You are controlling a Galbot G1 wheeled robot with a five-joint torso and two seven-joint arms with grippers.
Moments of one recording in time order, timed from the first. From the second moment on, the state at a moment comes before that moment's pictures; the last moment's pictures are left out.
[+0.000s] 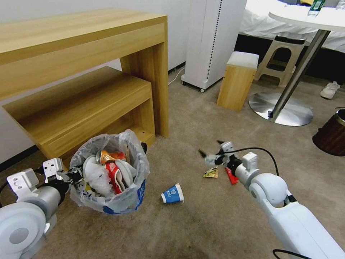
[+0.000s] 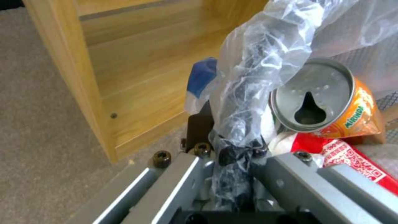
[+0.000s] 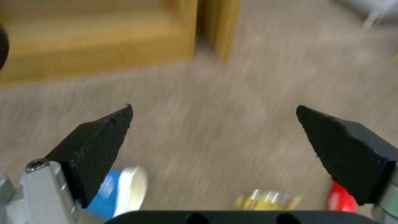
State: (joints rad) left arm 1.52 -0.97 -0.85 -2.38 -1.29 0.67 -0.71; right arm -1.03 1.00 0.27 1.82 0.34 -0.46 -0.29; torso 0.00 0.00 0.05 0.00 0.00
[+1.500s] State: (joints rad) left arm 1.52 -0.93 -0.83 -2.36 -1.28 0.68 -0.69; right arm -0.84 1.26 0.07 1.19 0.42 -0.49 -0.52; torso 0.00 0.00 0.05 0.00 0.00
